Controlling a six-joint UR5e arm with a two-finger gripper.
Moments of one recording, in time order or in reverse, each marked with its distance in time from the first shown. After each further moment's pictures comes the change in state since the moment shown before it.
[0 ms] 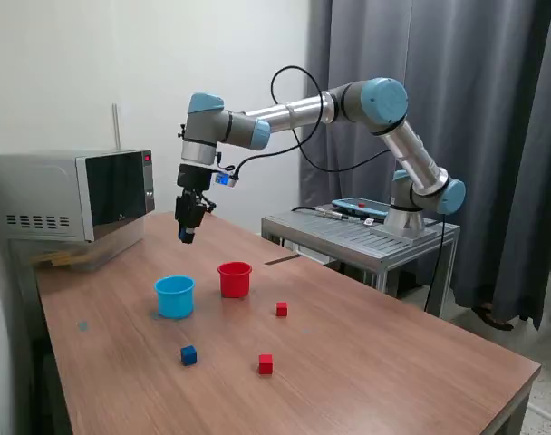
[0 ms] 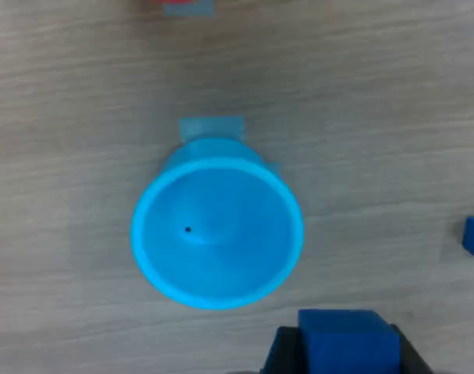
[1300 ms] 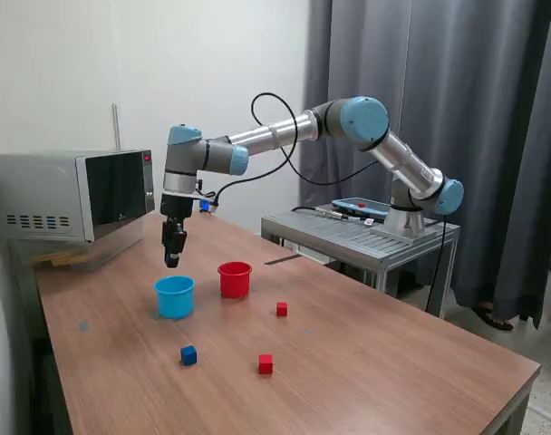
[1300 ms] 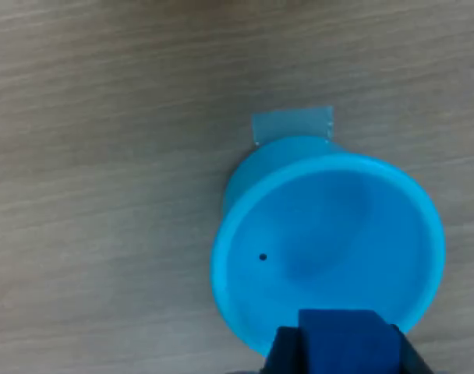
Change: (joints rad) arm -0.049 0.144 -0.098 0.000 0.004 -0.003
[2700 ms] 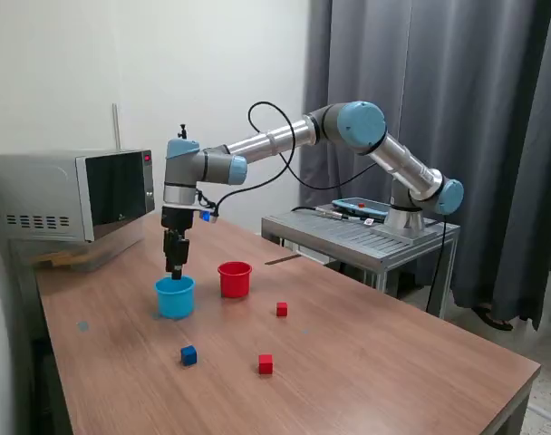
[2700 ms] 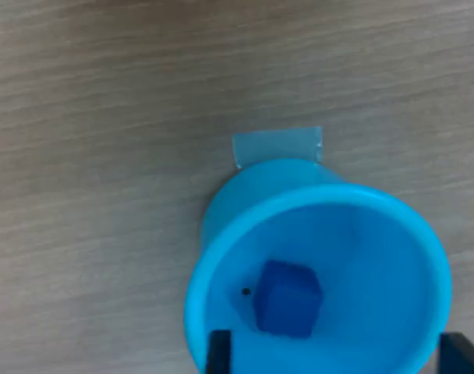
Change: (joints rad) arm 0.000 0.032 0.001 -0.007 0.030 0.000
